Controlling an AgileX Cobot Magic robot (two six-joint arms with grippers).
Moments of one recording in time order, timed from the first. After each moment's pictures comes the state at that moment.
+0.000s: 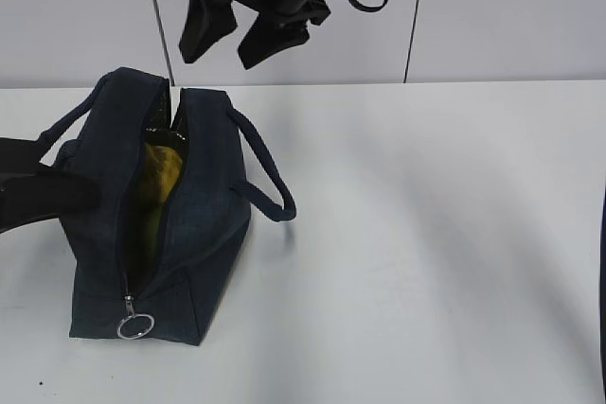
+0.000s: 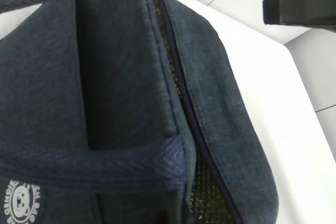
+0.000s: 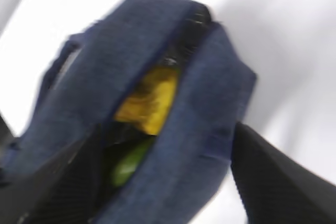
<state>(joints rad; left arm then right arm) -0.04 1.16 -0.53 -1.29 0.69 0.95 0.46 2.22 -2.30 0.52 1.24 -0.15</state>
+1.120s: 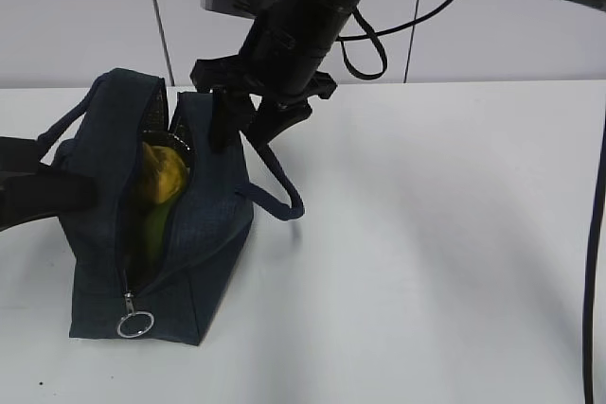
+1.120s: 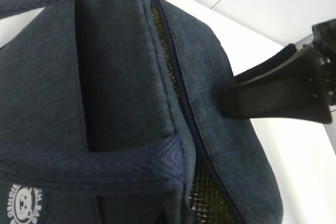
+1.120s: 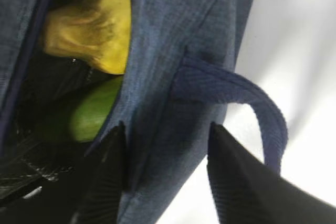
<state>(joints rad) -0.04 1.16 -0.53 -1.29 0.67 0.95 0.50 2.22 -2.09 0.47 1.24 -0.14</state>
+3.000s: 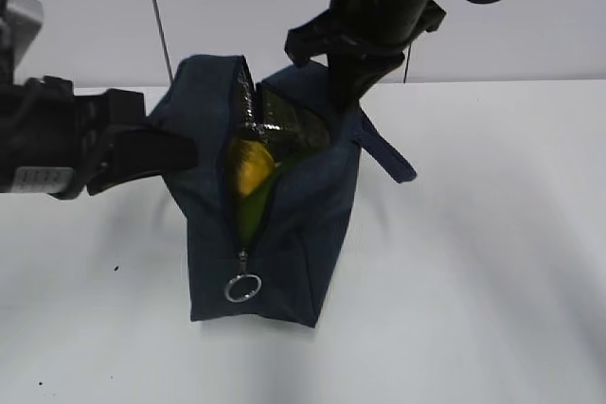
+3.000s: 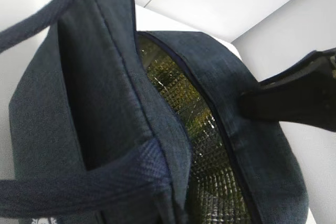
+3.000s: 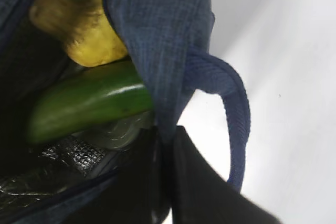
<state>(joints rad) -0.34 1.30 -0.67 -1.52 0.55 1.05 0.47 1.92 -1.86 0.13 1.26 -0.11</state>
